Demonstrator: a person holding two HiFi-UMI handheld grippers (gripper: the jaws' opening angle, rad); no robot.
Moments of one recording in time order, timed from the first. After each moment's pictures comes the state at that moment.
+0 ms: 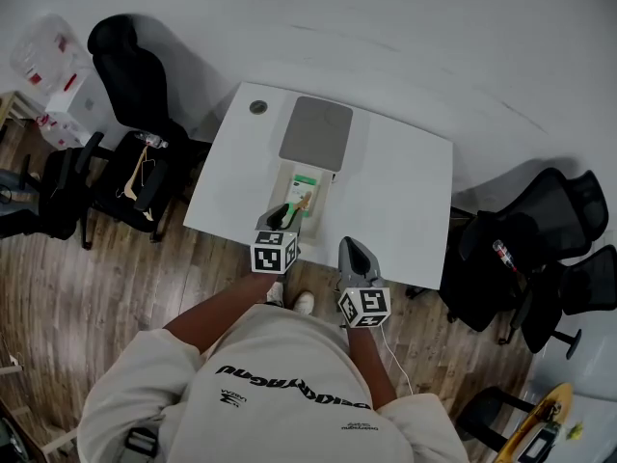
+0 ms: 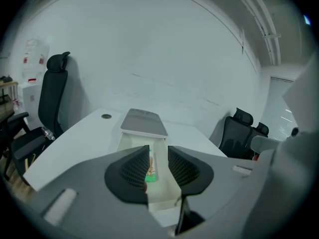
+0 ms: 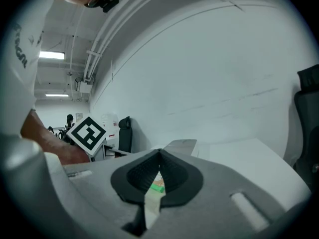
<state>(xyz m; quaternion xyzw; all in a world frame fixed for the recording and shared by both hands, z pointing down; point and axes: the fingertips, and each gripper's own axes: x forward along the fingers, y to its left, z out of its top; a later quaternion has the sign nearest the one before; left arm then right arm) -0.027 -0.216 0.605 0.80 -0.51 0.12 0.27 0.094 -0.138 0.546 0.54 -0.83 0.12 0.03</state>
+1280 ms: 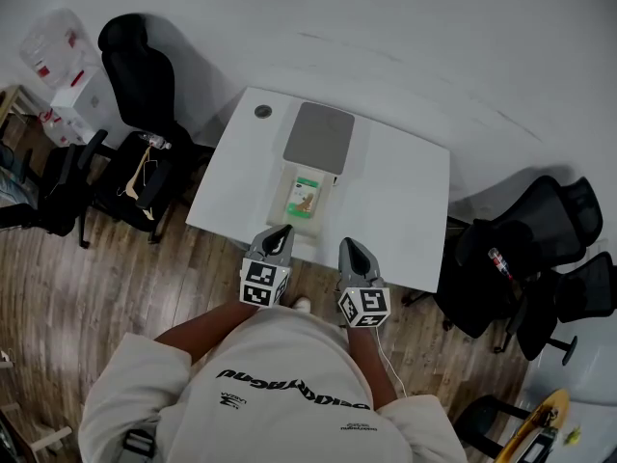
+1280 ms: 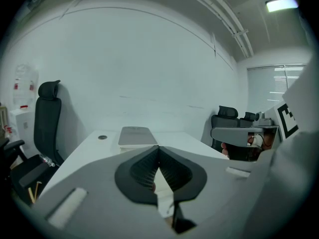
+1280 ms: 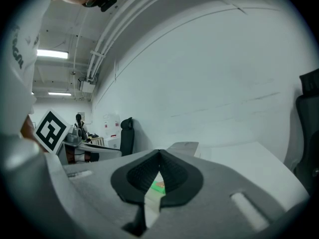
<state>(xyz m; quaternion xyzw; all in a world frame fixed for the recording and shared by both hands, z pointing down) -0.036 -0.148 0.556 0.85 -0.49 0.10 0.15 0.087 -0.128 0.535 0.54 -0.84 0.11 0.03</state>
